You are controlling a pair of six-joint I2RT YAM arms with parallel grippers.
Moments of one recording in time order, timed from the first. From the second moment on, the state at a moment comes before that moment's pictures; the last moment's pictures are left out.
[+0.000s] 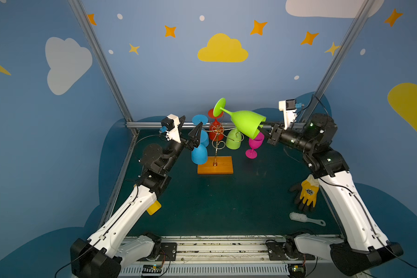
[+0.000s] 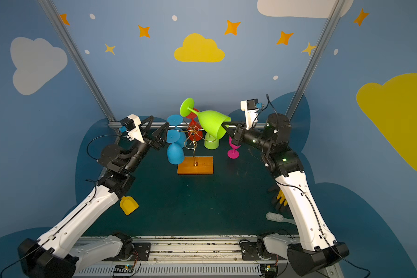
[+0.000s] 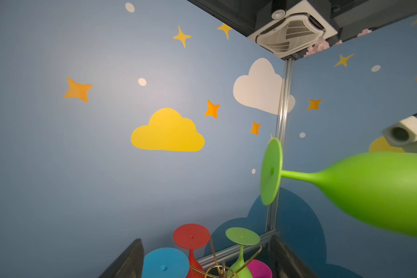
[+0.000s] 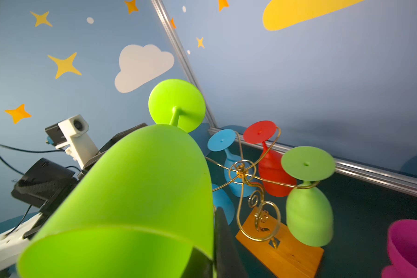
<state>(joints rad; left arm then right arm) -0.40 1.08 0.99 0.47 0.06 -0.14 0.27 1.19 1.54 -0.39 -0.64 0.36</state>
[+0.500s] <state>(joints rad) -0.07 0.85 0.72 0.39 -0.01 -0.30 0.09 1.04 1.62 -0.91 -0.34 0.18</state>
